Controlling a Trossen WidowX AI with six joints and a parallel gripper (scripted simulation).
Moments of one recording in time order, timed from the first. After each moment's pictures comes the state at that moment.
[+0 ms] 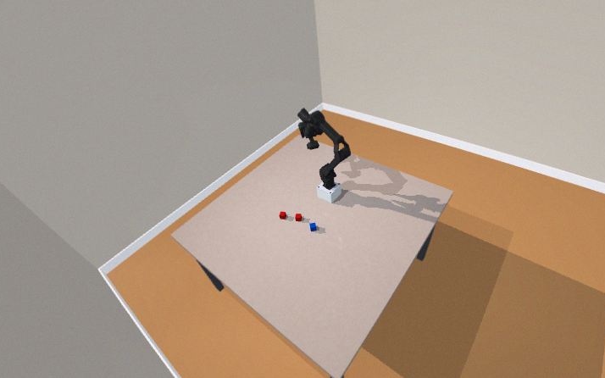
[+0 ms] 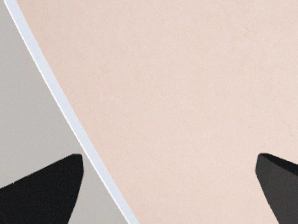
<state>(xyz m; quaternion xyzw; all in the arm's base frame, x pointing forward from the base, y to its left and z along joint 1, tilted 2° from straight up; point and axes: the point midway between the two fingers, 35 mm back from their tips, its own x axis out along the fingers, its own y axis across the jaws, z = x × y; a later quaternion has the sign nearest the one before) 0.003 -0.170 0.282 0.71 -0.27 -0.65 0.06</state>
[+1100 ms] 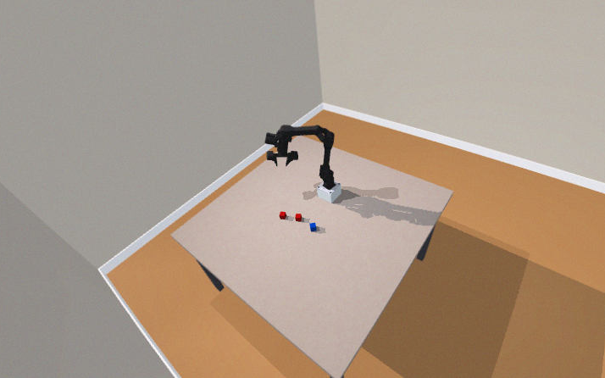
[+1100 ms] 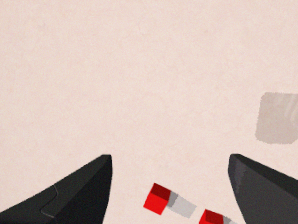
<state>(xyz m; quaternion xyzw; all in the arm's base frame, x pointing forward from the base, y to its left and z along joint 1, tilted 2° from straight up) 0.185 -0.210 0.207 0.65 0.25 -0.59 0.42</state>
